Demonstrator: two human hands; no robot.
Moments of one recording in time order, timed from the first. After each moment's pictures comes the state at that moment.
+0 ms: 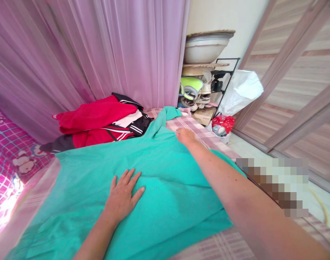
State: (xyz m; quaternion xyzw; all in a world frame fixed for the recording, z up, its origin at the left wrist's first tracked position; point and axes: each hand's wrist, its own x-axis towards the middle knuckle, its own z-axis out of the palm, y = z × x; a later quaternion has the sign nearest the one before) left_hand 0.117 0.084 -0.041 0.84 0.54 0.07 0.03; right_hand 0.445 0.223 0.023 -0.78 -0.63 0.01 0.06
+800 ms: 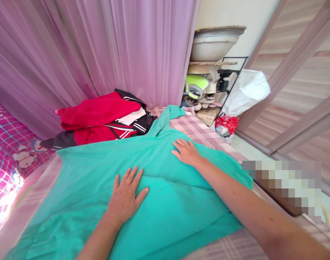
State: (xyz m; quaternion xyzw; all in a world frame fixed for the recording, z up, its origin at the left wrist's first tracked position) left_hand 0.115 0.083 -0.047 0.84 0.54 0.08 0.01; right_hand 0.434 0.180 -0.032 -0.66 -0.75 0.00 0.05
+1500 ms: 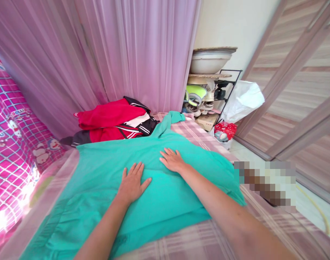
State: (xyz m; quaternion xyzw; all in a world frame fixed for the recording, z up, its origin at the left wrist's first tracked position) left_hand 0.125 0.081 -0.031 0.82 0.57 0.03 0.04; right_hand 0.350 0.133 -0.010 -0.64 -0.76 0.13 0.00
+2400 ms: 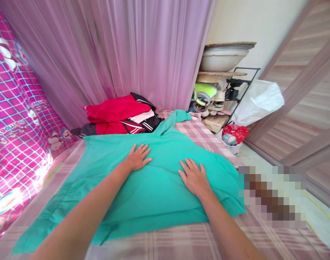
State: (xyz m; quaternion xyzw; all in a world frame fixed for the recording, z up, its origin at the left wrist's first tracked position) left_hand 0.134 0.163 -0.024 0.87 0.48 -0.02 0.01; right_hand 0.410 0.047 -0.039 -0.70 -0.72 0.00 0.05
